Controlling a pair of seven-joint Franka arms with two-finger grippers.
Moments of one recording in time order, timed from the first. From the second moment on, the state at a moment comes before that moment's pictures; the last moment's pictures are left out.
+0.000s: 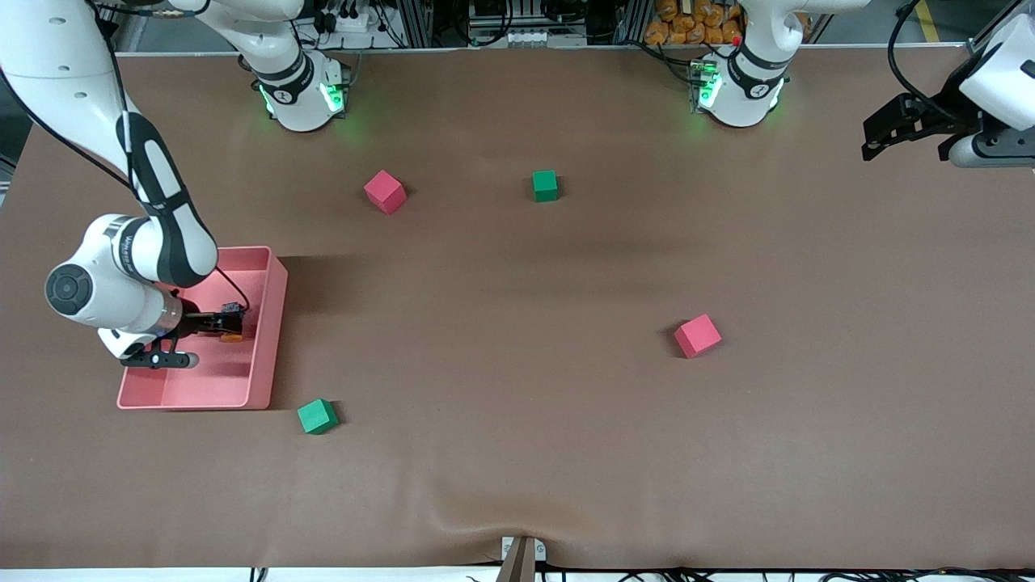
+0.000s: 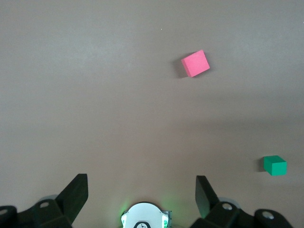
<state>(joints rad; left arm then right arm) -0.11 -0.11 -0.01 -1.60 0.00 1.40 -0.10 -0.11 0.52 -0.05 -1.98 0.03 2.41 -0.14</state>
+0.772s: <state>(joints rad) -0.11 -0.11 -0.01 -1.61 0.00 1.40 -0.07 -0.11 0.55 -0.05 -1.86 0.04 2.23 -0.17</state>
